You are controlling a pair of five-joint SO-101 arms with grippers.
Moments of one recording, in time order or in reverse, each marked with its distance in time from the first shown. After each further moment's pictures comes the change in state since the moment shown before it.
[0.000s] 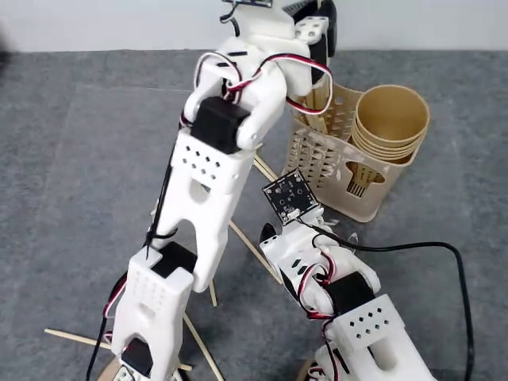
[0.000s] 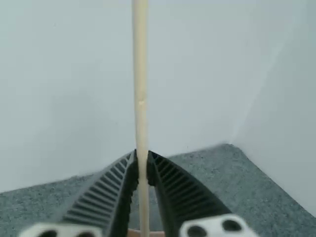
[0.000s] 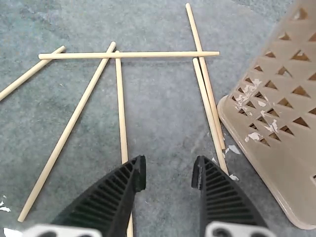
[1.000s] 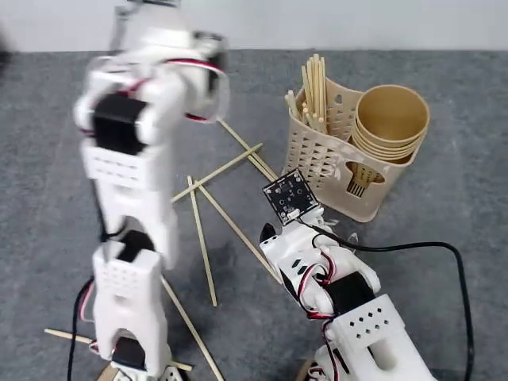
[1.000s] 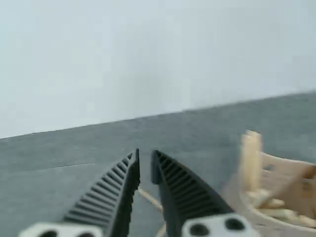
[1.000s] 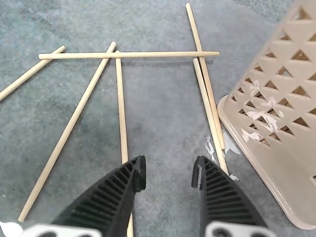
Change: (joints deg) left arm -21.5 -1.8 -17.8 36.6 -12.4; right arm 0.0 0.0 0.0 0.1 0.4
